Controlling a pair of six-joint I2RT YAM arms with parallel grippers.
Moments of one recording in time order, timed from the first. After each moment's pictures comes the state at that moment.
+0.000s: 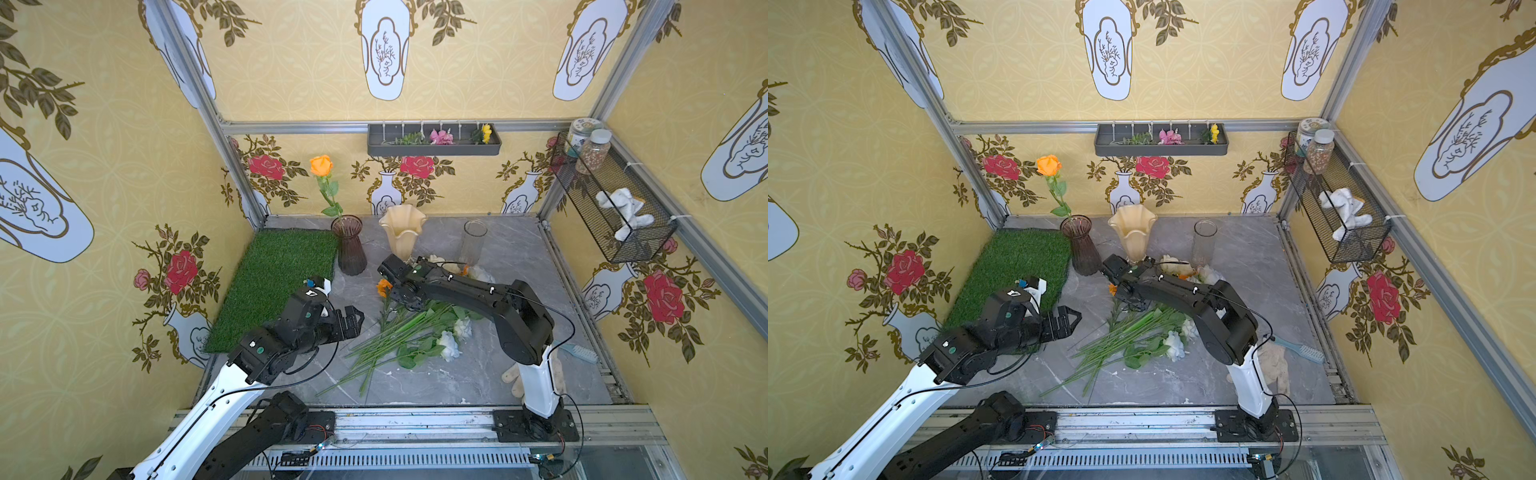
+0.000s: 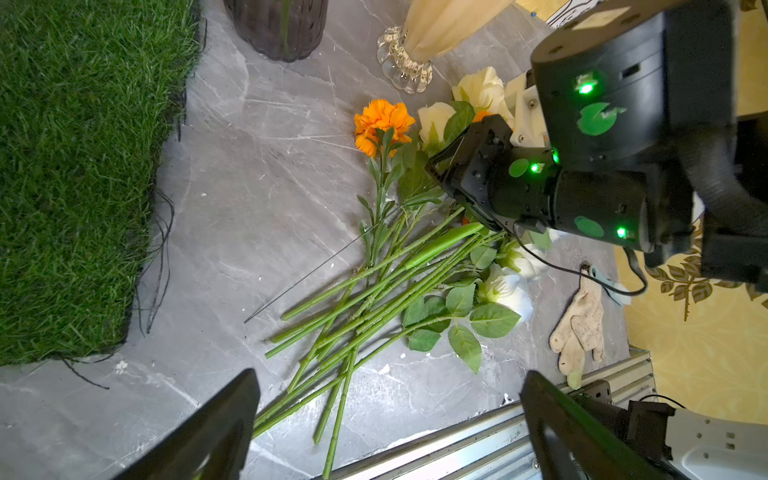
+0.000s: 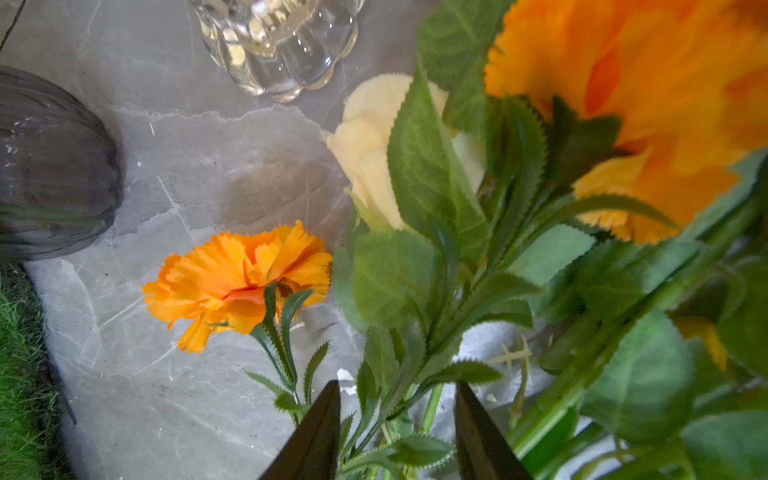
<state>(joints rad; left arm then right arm) -0.61 0.76 0.90 -0.93 0.01 -0.72 0.82 2.05 1.60 -0.80 0.26 1.18</state>
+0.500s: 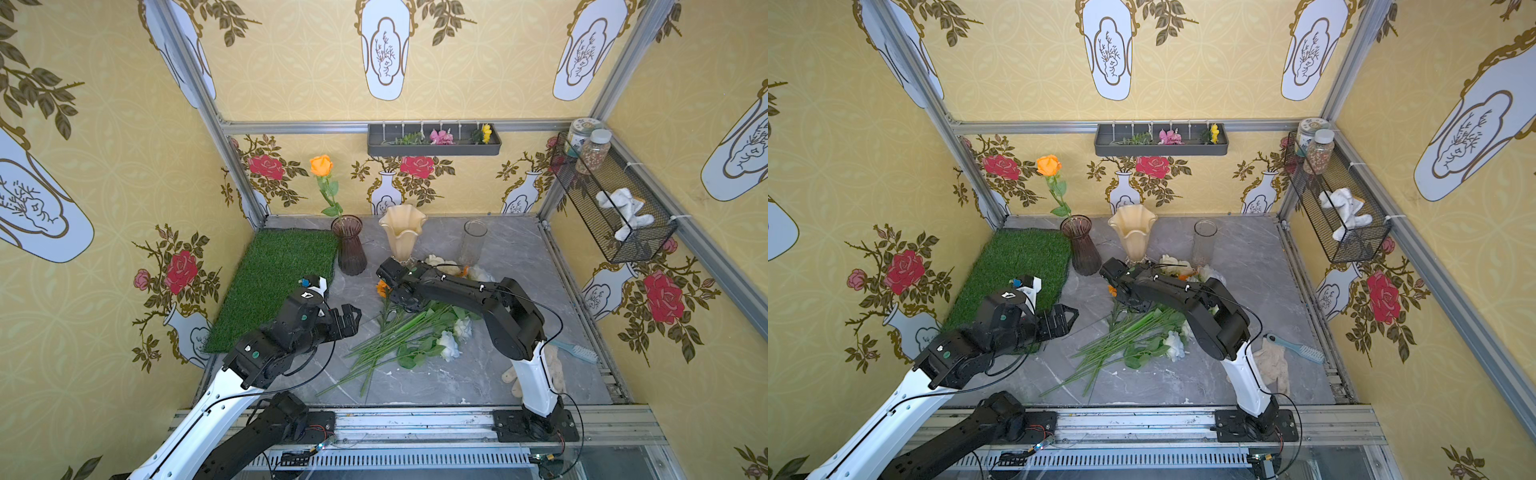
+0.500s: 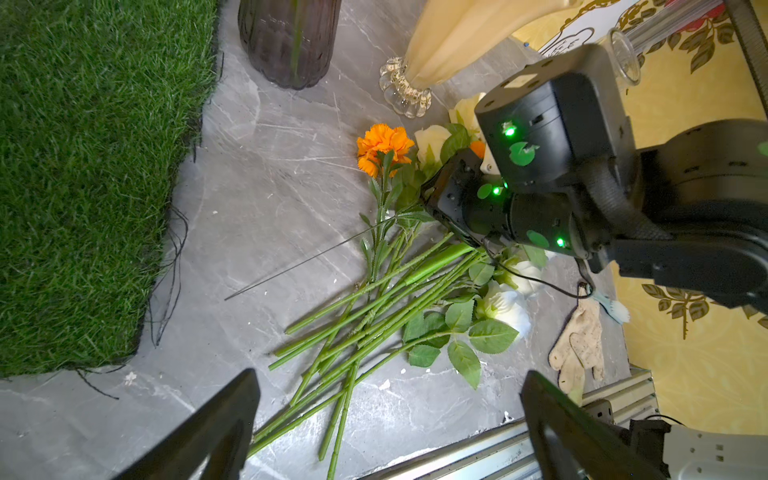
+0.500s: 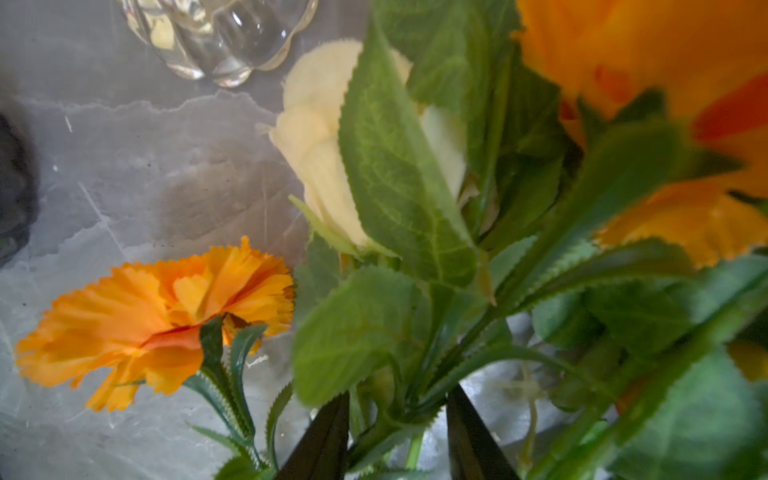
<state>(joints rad) -0.61 0.73 0.90 -0.91 -0.02 -0.72 0.83 2.13 1.62 -0.79 0.26 1.20</state>
